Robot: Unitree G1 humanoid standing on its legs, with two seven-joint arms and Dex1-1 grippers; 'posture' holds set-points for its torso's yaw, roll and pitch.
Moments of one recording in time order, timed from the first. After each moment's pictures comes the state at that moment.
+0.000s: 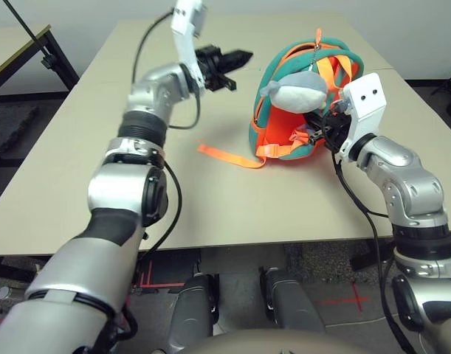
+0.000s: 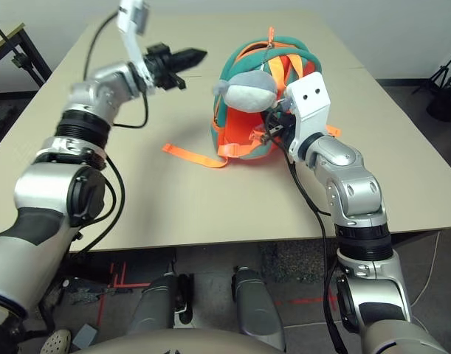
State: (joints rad) left arm -1.30 0.31 0.17 0.78 -0.35 0.46 -0.95; right arm -0.49 -0.43 -0.05 -0.20 0.24 0.66 0.41
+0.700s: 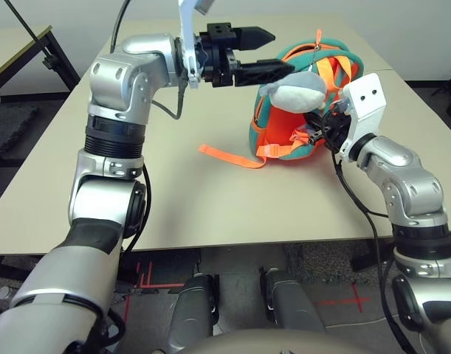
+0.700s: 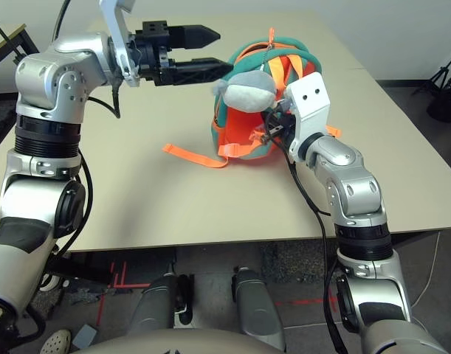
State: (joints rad) left arm -1.18 0.37 -0.12 0.27 -0.41 0.70 -1.09; right arm -0.49 -0.43 -0.05 -0.19 0.23 0.66 0.41
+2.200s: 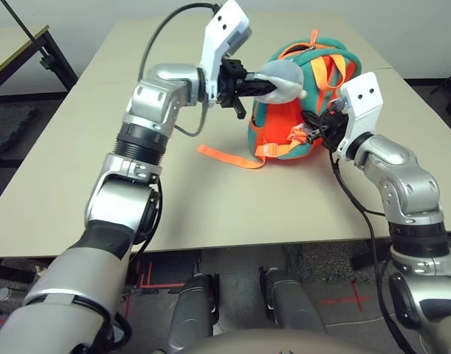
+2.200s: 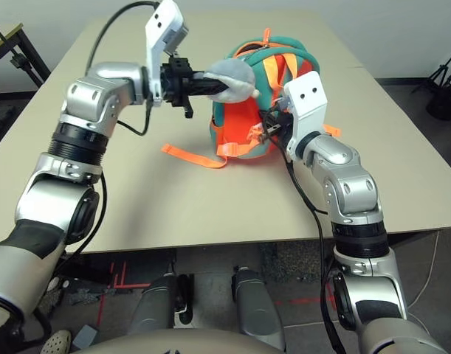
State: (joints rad) left arm -1.16 0.40 -0.13 0.42 -0.28 0.60 -1.06; right arm -0.51 -0.41 -0.05 -0.16 0.22 0.65 0.42
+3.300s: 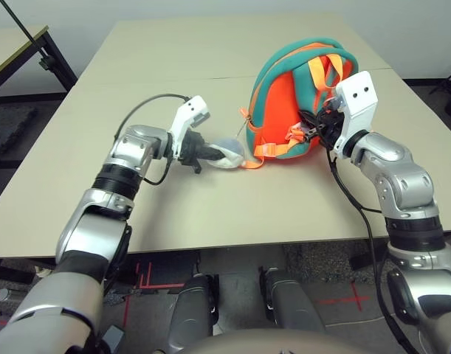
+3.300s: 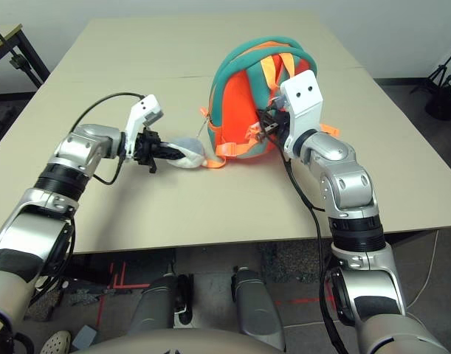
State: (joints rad) left arm -0.91 0.40 -0.27 0.74 -0.15 0.47 -1.17; right arm -0.54 -0.41 -0.03 -0.12 0.21 0.62 0.43
